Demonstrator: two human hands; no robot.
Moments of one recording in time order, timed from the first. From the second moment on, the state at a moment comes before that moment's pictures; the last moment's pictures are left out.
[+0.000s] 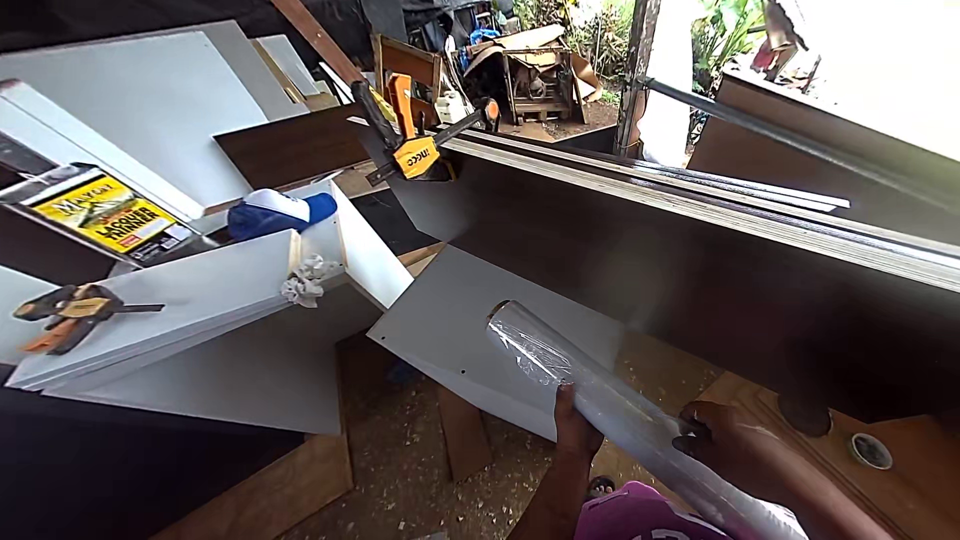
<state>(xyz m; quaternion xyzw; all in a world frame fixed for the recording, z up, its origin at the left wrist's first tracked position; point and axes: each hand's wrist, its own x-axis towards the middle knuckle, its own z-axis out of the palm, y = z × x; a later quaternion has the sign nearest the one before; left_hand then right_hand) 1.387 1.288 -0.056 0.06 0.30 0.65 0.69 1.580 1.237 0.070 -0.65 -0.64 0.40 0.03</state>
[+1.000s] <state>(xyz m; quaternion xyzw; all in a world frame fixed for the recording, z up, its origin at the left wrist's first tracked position) 1.403 1.285 -0.052 0.18 0.33 0.66 0.65 1.610 1.202 0.091 -0.68 -0.66 0.32 0.08</state>
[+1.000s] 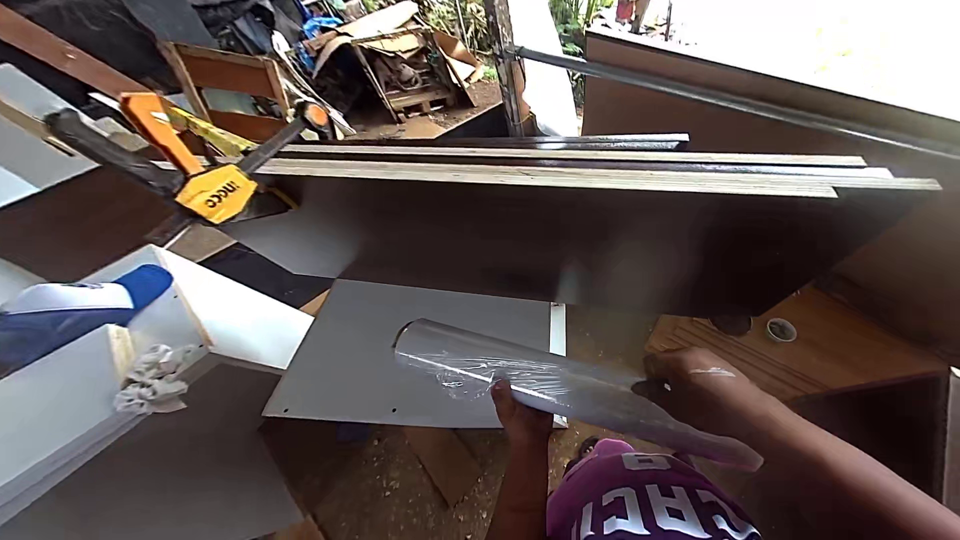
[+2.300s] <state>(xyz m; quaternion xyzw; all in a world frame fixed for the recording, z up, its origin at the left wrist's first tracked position) 1.381 1.307 -0.057 0.32 0.35 0.66 0.58 1.694 1.141 0.013 -0.45 -0.44 0.53 0.57</state>
